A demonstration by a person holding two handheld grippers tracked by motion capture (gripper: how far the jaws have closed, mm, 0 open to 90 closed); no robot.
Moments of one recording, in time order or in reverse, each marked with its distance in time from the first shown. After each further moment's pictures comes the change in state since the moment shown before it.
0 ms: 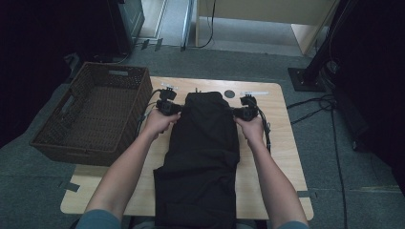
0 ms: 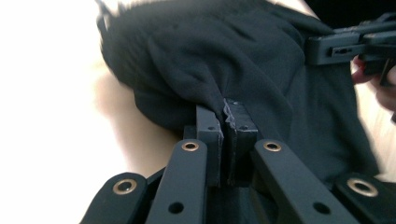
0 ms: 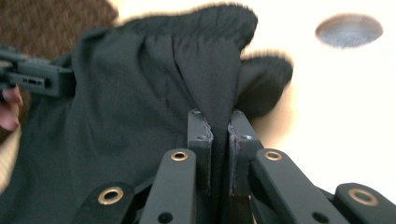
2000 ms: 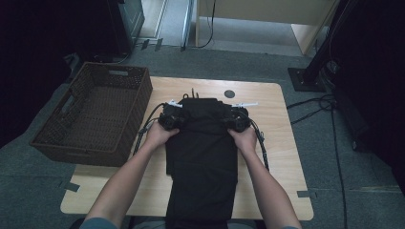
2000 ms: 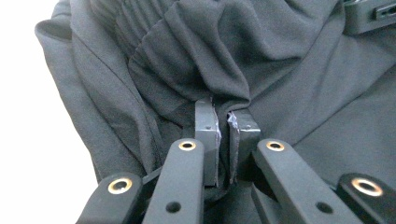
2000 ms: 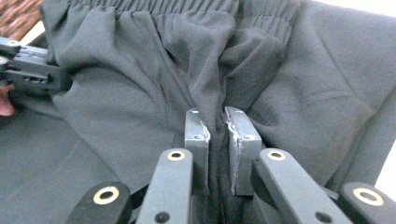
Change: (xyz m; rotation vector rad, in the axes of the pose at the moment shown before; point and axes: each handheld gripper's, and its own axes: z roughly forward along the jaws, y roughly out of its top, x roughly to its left) left arm 0.003 -0.056 0.034 0.086 0.201 0.179; right arm 0.005 -0.047 0.032 0.089 -0.059 -0.047
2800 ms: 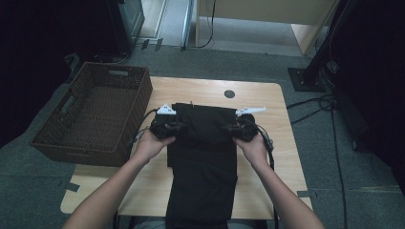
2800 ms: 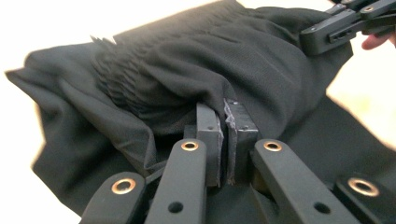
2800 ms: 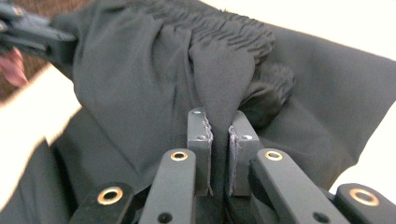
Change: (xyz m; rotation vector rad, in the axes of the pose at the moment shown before) left arm -0.053 -0.035 -0.076 -0.099 -0.124 0.071; right arm 0.044 -0.025 -0.070 0.027 0.071 -0.142
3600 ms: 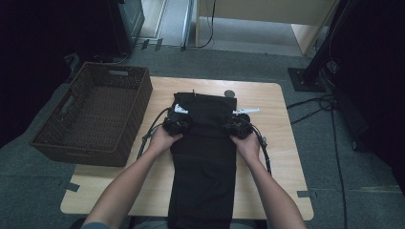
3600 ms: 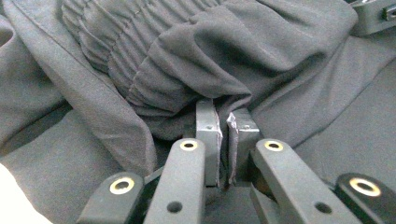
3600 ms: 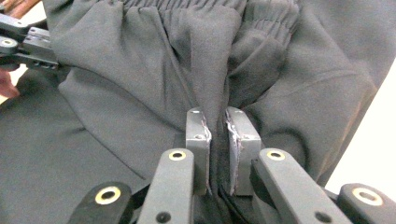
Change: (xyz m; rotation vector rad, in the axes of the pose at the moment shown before) left arm 0.038 0.019 0.075 0.098 0.146 -0.001; right arm -0.040 0.002 0.052 -0.026 -0.085 0.072
